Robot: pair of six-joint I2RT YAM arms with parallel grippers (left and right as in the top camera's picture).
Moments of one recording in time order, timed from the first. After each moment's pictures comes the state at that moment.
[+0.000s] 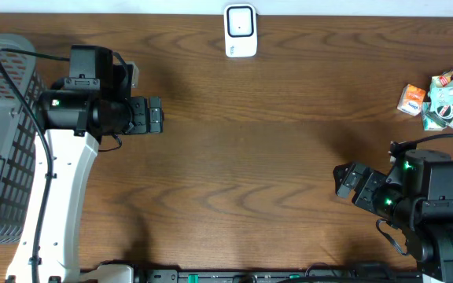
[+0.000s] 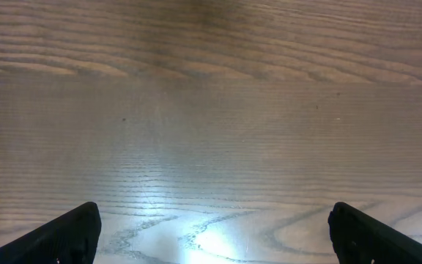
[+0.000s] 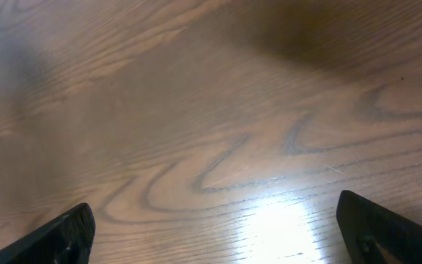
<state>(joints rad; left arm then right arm) -0.04 1.43 1.44 -1.17 0.16 -0.09 0.07 0.79 1.03 -1.20 -0.14 0.53</state>
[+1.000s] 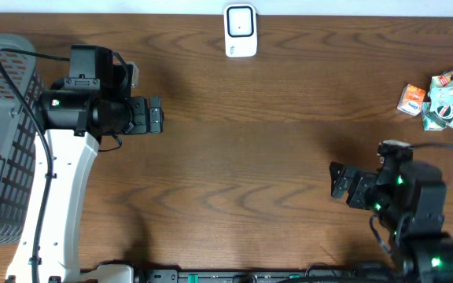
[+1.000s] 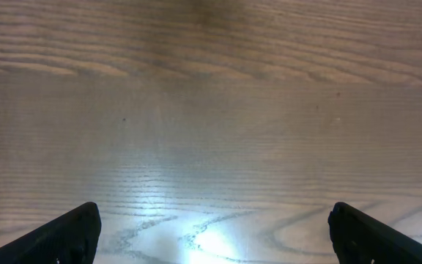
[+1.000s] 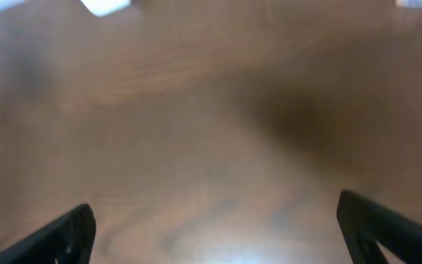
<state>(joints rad) -0.04 1.43 1.44 -1.16 0.16 -0.09 0.06 0.62 0.74 -0.83 -0.11 0.30</state>
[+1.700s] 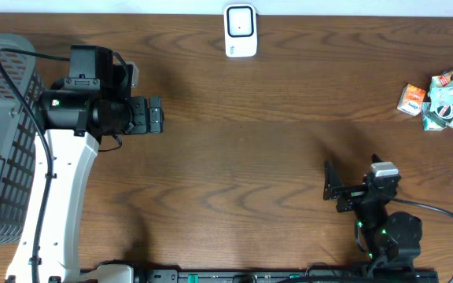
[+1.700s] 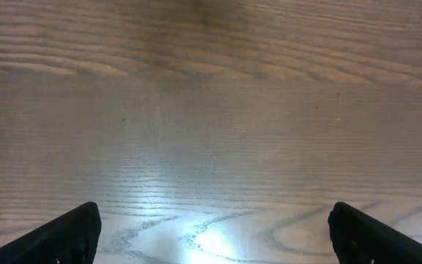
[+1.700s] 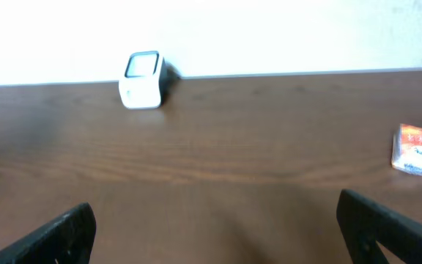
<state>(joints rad) -0.04 1.43 1.44 -1.17 0.16 -0.09 0.06 0.16 0.15 -0.15 -0.11 0.07</state>
